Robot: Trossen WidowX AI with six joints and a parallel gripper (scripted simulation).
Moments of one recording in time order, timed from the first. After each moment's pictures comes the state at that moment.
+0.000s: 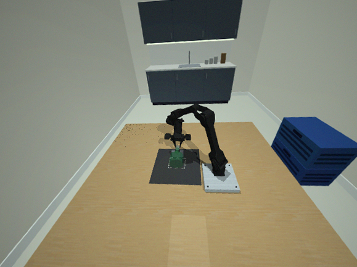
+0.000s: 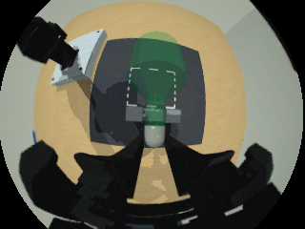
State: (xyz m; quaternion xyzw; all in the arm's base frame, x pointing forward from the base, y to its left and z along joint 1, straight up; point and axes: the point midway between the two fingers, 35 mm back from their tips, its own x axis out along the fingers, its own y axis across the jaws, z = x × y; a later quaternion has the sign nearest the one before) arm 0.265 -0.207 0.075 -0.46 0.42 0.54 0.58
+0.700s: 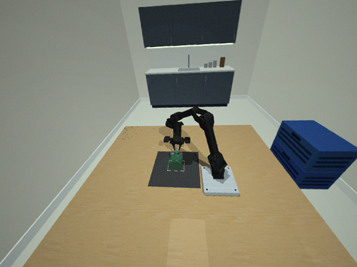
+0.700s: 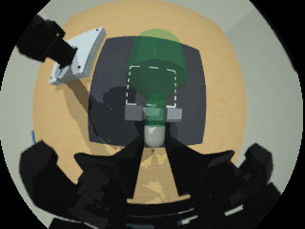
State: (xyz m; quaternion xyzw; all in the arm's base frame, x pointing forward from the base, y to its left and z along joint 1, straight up) arm 0.265 -0.209 0.071 -0.46 0.42 0.53 0.58
